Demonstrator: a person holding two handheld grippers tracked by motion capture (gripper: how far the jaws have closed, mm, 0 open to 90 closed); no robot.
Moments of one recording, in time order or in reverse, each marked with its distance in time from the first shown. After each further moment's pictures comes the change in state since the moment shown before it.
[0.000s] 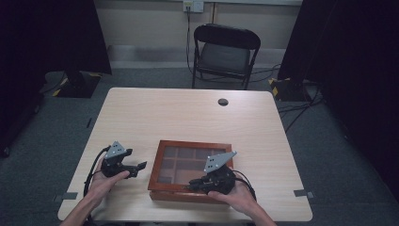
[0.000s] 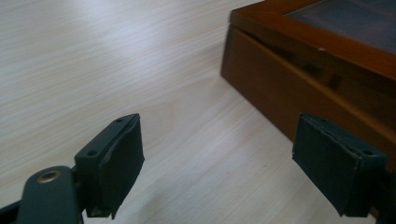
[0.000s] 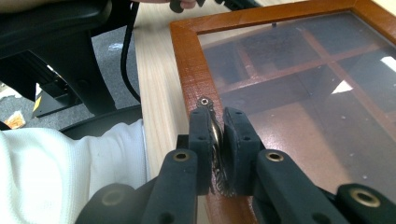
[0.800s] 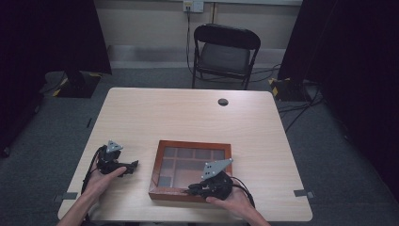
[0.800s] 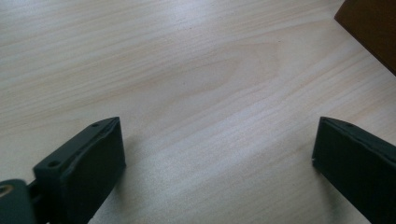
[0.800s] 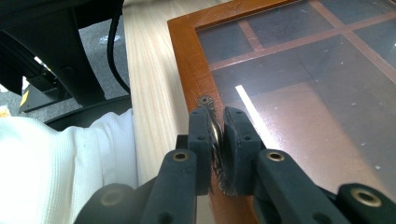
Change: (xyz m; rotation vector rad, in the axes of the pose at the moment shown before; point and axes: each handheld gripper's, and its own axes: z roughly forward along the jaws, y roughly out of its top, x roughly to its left) left arm 0.031 -0.019 0.013 0.171 0.226 -0.138; right arm 0.003 -0.019 0.018 0.019 -0.027 -0.006
